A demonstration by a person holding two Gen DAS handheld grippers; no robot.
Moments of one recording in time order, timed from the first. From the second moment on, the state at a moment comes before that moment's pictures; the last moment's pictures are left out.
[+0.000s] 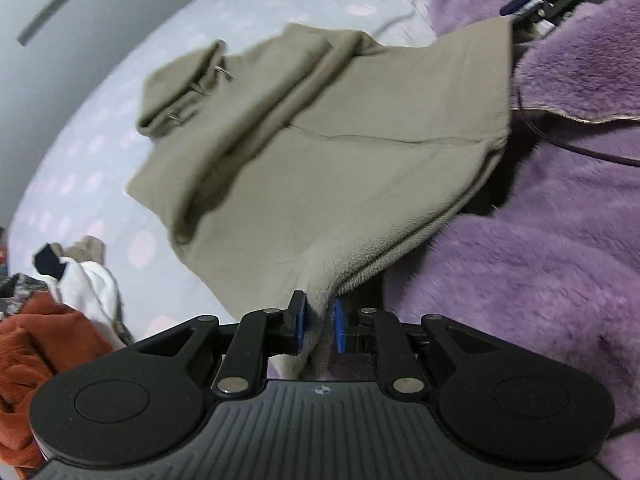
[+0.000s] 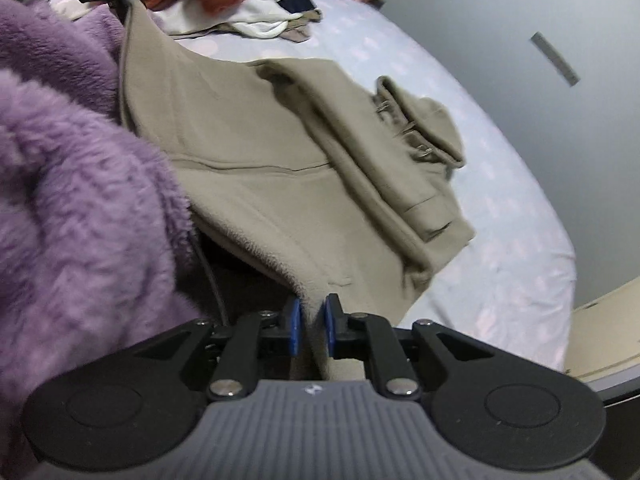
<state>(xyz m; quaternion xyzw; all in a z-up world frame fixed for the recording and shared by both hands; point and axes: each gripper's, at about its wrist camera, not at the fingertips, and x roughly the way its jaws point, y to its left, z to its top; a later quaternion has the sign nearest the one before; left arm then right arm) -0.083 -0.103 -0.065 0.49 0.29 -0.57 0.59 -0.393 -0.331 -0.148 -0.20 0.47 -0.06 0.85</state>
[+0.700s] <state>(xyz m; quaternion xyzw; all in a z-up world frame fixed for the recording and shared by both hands) 0.030 -0.214 0.074 0.38 0.23 -0.55 0.70 -0.310 -0.480 -0.005 -0.13 0.40 -0.15 0.89</state>
